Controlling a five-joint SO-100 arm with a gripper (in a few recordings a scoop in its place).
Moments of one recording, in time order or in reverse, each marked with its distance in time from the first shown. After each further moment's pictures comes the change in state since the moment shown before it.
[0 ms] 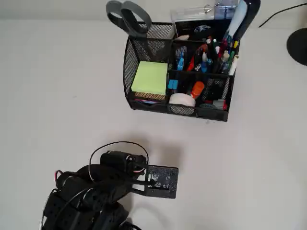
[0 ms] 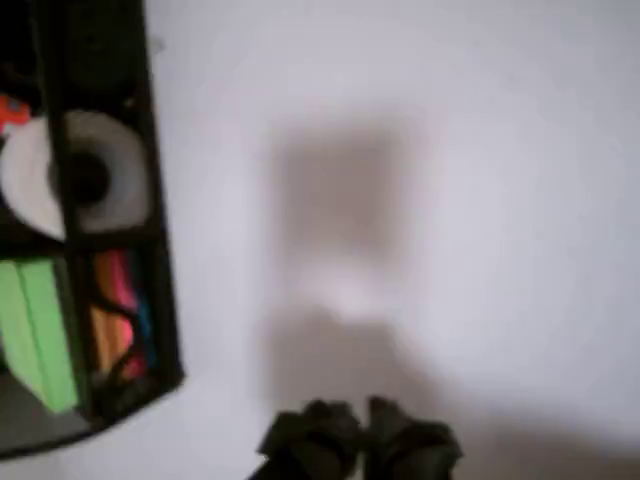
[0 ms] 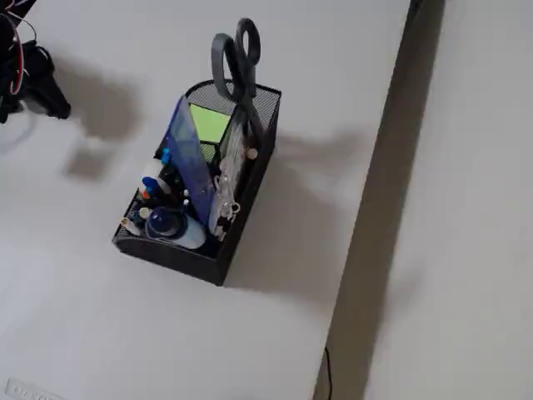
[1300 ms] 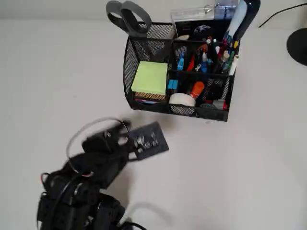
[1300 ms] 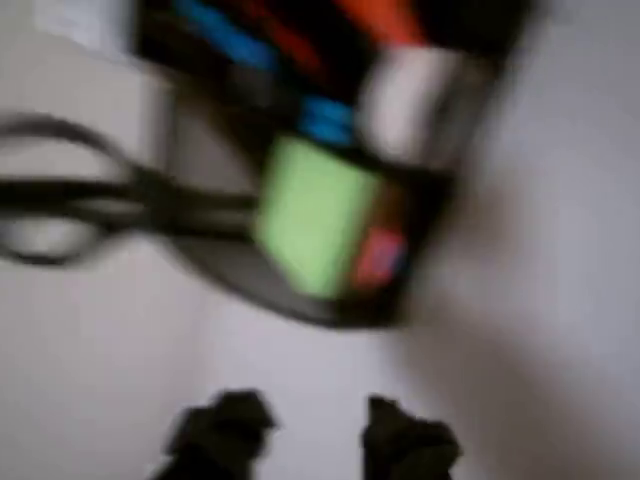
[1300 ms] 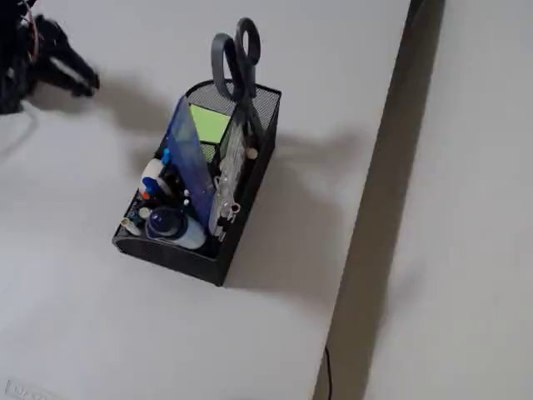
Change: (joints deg) arm -14.1 -6.5 -13.0 -24.3 -6.2
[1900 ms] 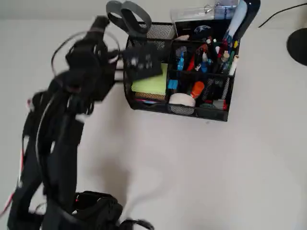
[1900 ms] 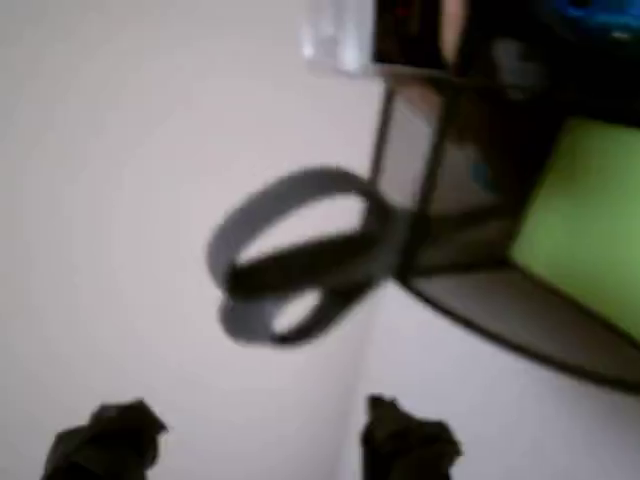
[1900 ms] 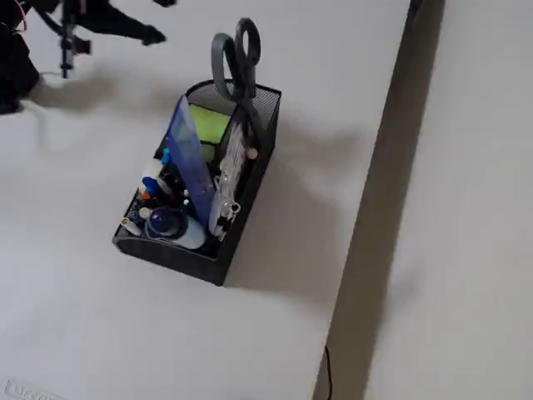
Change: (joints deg) arm -5.5 -61.0 -47.9 -19.1 13.8
